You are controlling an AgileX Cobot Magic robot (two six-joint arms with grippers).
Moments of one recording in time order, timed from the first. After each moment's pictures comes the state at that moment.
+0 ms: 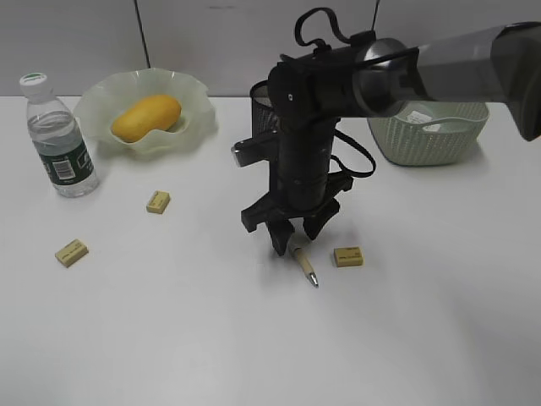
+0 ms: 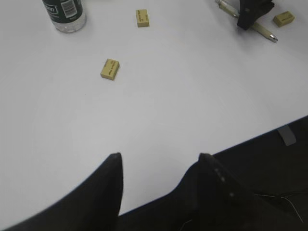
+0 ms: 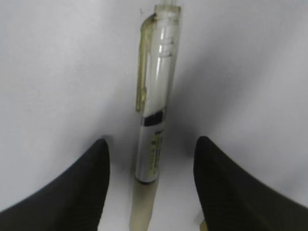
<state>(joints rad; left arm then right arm) -0.53 0.32 -0.59 0.07 1.10 -0.17 0.64 2.32 -1.69 0.02 0.97 0.10</state>
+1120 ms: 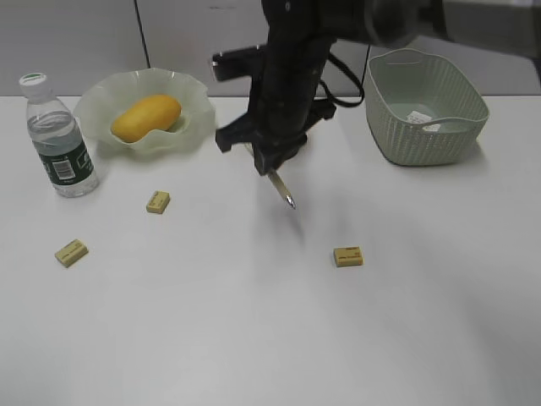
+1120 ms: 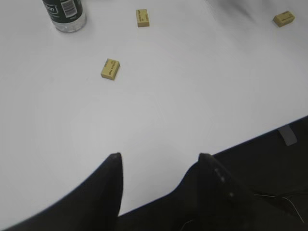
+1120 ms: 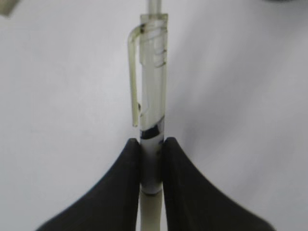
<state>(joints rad) -0.53 0.32 -0.59 0.07 1.10 -0.17 0.64 2.27 -1.94 0.03 1.03 0.08</state>
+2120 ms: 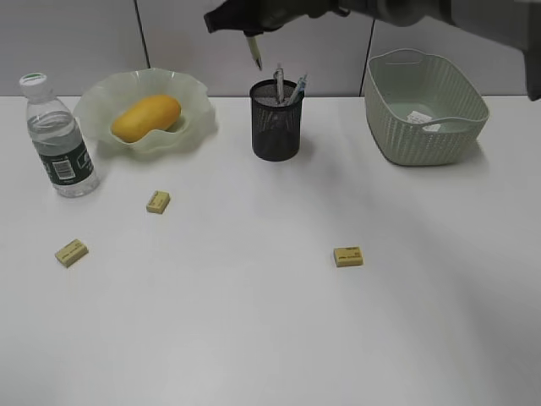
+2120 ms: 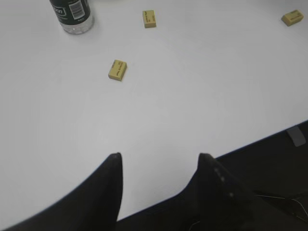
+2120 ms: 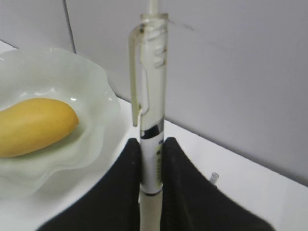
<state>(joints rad) -0.53 0.32 -0.59 0.10 1.10 -0.17 0.57 2.35 -2.10 -0.30 0.35 0.23</state>
